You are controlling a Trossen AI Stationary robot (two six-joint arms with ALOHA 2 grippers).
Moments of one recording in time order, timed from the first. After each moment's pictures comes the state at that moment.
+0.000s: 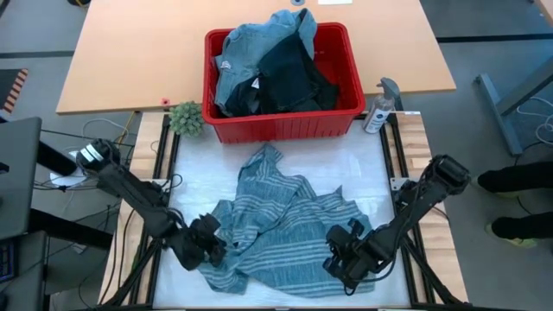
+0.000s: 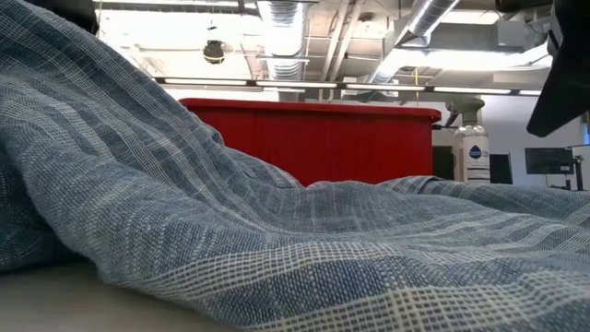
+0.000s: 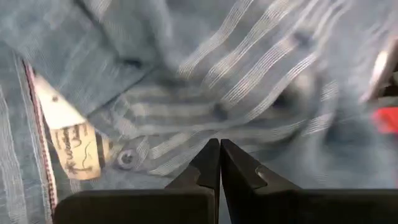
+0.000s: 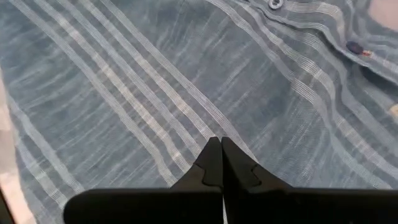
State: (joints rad) left arm -0.76 1.40 0.73 -0.34 -0.44 -1.54; right arm 0.77 1.68 1.14 -0.78 0.53 1.36
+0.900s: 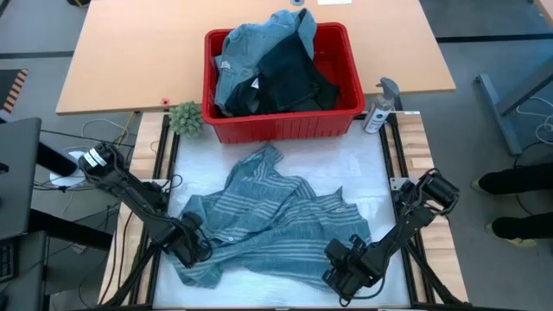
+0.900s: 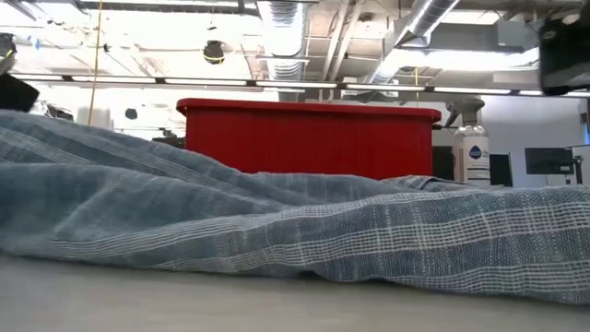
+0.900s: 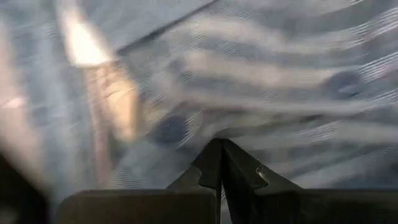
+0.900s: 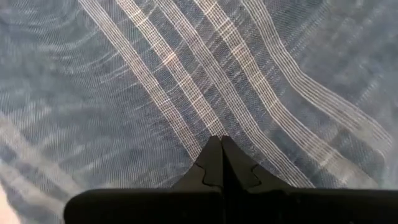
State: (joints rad) left arm -0.80 1.43 0.73 -0.86 -0.02 -1.90; right arm 0.83 1.91 1.14 -0.71 0.29 1.54
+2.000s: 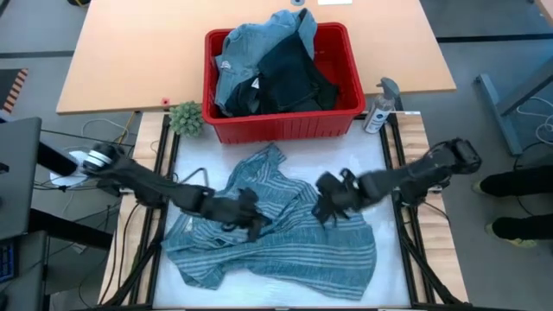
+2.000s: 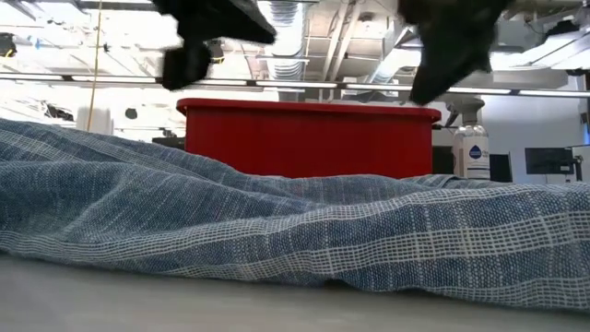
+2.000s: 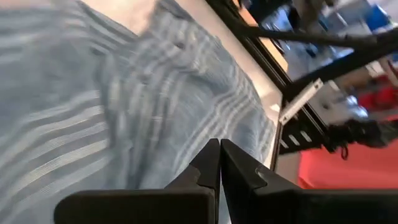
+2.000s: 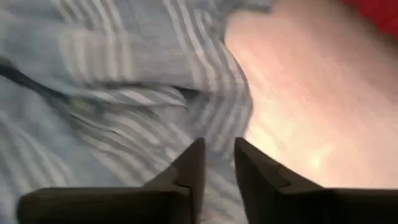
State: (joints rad) left arm -0.31 1.49 0.89 0.15 -0.20 -0.99; right arm 0.26 1.44 1.13 -0.86 0.41 0.84
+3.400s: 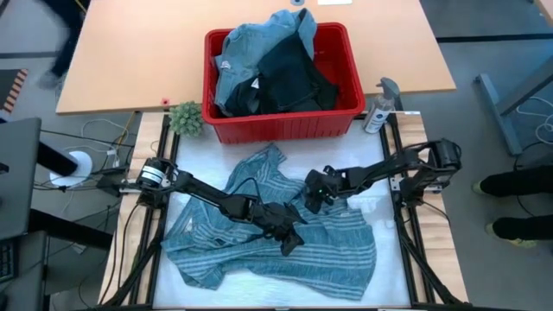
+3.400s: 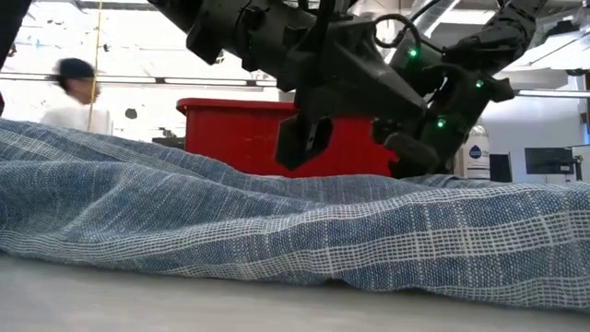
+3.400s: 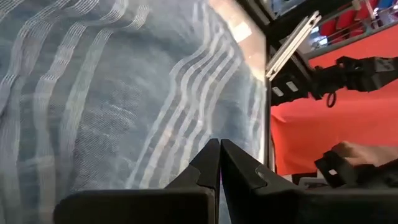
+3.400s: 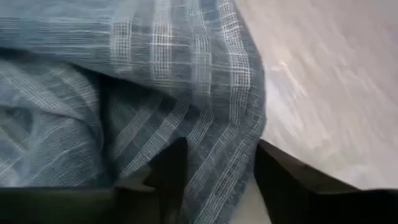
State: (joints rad) left arm -0.23 1.98 1.21 0.30 0.15 -0.87; right arm 0.00 1.64 0.71 -0.09 0.22 0.50
